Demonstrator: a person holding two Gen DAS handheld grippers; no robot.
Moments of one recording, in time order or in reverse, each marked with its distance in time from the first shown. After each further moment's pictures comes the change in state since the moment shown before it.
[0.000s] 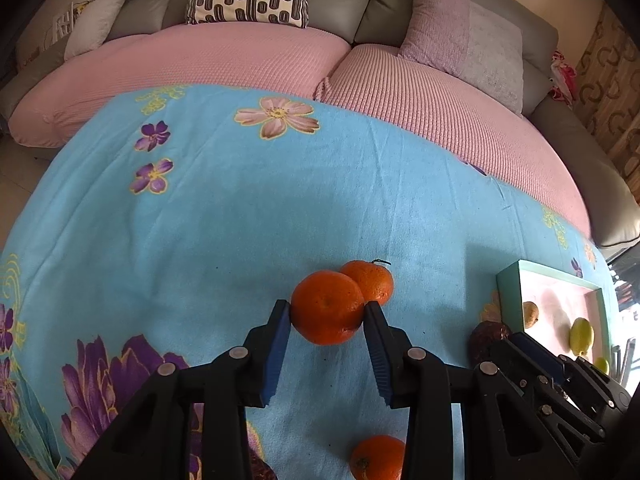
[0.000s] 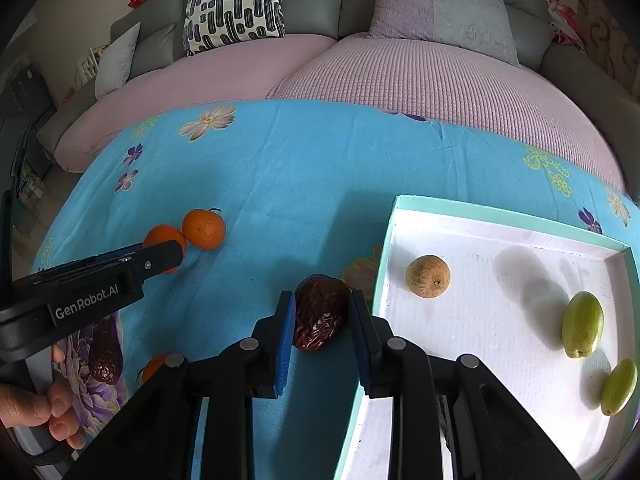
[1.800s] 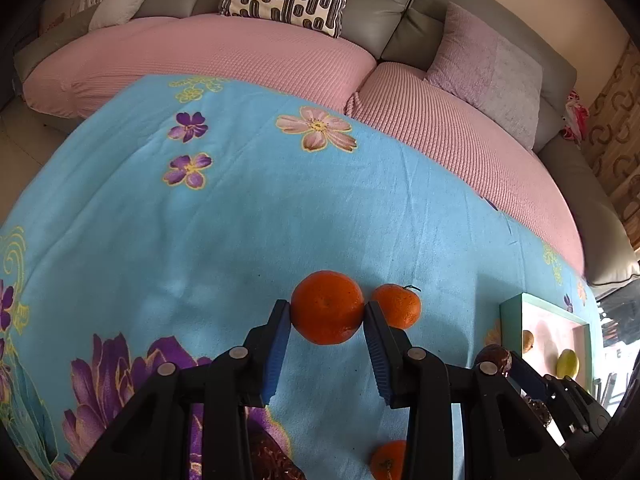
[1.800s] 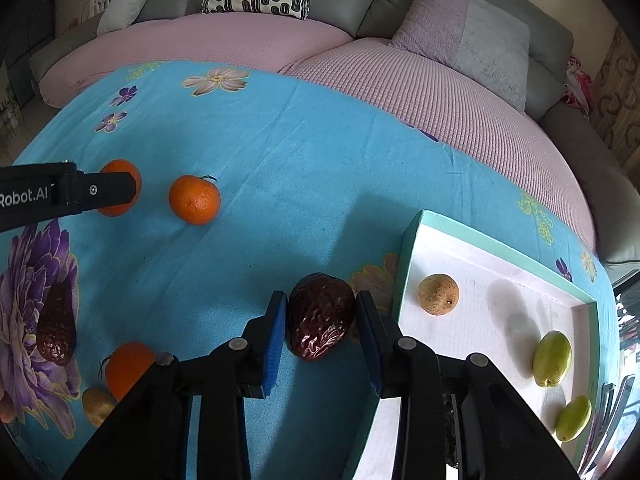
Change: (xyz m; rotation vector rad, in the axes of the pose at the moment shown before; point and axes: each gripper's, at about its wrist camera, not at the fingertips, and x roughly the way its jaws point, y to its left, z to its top) left arm -0.009 0.036 0.004 -0.117 -0.033 -0.035; right arm 0.020 0.038 0.000 -0.195 0.025 -0.179
